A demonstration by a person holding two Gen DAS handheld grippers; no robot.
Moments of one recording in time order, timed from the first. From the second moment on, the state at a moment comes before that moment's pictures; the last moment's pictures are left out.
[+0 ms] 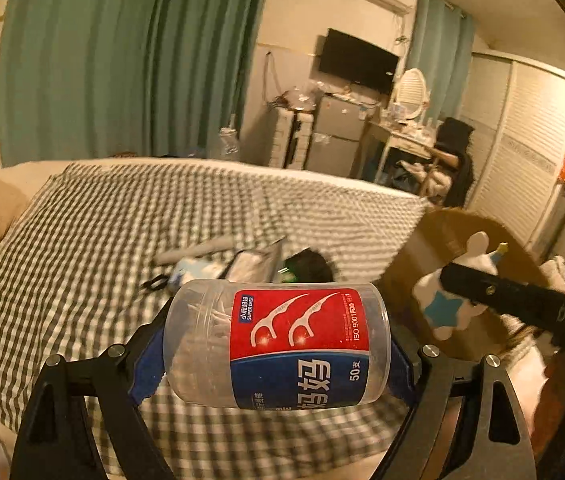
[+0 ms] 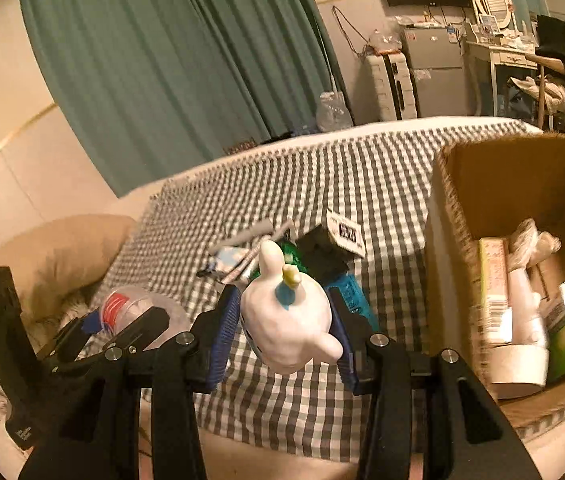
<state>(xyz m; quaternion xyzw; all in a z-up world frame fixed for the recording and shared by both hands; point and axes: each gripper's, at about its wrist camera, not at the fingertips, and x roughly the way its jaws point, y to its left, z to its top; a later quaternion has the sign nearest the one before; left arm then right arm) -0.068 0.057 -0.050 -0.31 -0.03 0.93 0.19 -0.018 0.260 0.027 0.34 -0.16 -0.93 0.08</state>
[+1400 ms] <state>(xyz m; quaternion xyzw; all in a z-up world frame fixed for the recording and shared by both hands) -0.069 0.208 -0.013 -0.34 0.03 0.89 0.29 0.016 0.407 0.078 0.30 -0.19 -0.93 -0.06</state>
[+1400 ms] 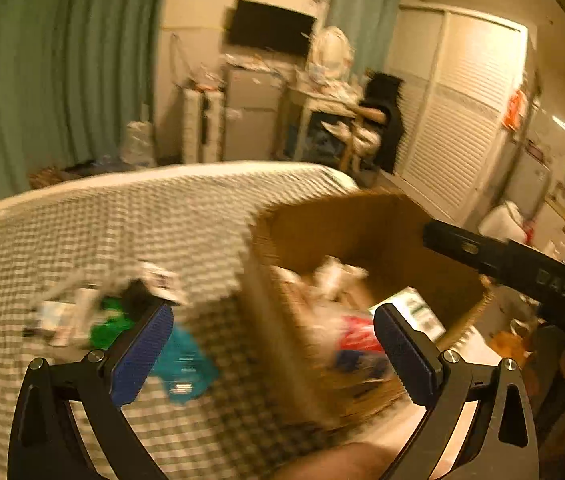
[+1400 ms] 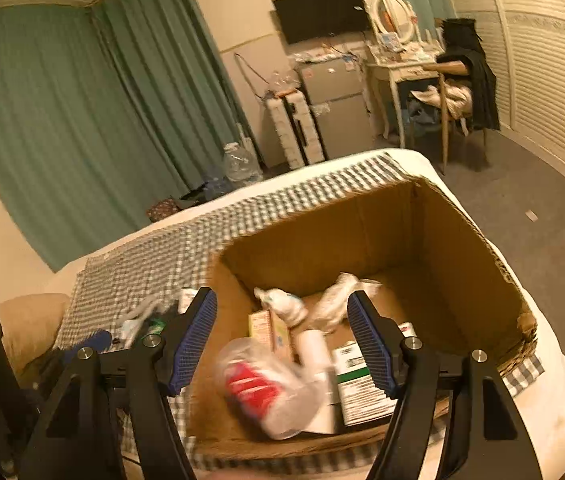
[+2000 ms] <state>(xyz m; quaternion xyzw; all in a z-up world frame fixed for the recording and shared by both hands) -0.117 0.002 -0.104 -0.35 0.01 0.93 0.05 -0.054 0.234 -0.015 0.38 -0.07 -0.92 0.04</state>
